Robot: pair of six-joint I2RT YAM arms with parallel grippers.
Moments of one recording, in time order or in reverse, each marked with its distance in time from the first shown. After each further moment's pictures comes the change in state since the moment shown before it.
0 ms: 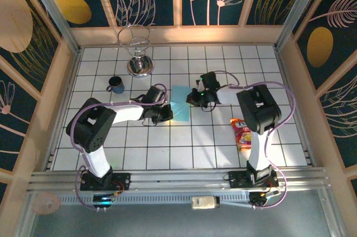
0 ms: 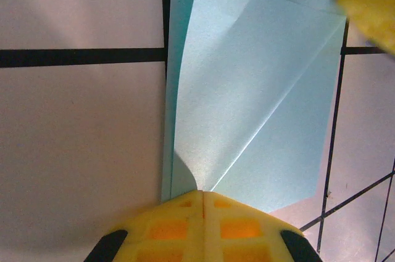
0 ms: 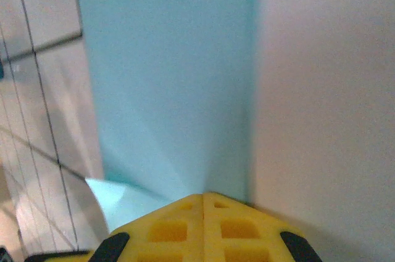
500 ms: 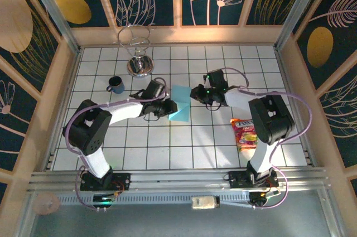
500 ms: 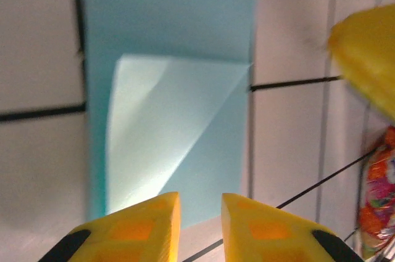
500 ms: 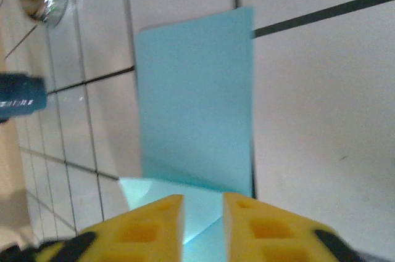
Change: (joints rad) left arm 0.000 -0.040 0.087 0.001 0.019 -0.039; right arm 0.014 -0.203 -0.115 0.041 0.066 0.080
